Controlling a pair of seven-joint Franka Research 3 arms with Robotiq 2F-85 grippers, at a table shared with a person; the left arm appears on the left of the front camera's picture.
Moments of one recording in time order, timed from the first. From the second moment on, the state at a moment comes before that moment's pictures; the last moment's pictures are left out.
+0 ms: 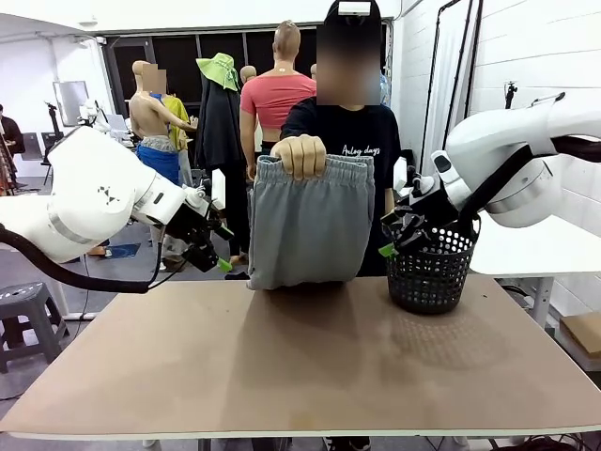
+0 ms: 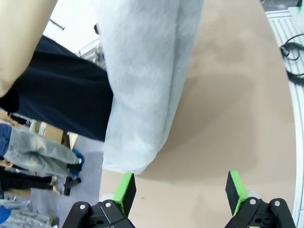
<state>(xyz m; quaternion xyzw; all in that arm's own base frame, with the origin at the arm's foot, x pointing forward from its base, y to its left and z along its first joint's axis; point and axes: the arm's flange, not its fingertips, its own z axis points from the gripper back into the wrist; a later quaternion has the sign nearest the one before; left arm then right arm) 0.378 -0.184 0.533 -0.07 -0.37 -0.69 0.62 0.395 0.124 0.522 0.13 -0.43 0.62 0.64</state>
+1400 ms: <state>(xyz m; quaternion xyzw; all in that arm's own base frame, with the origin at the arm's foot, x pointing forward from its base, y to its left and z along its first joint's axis) 0.392 -0.206 0.531 -0.23 -0.51 -0.65 0.52 0.391 0.149 0.520 0.25 -0.48 0.62 0.56</state>
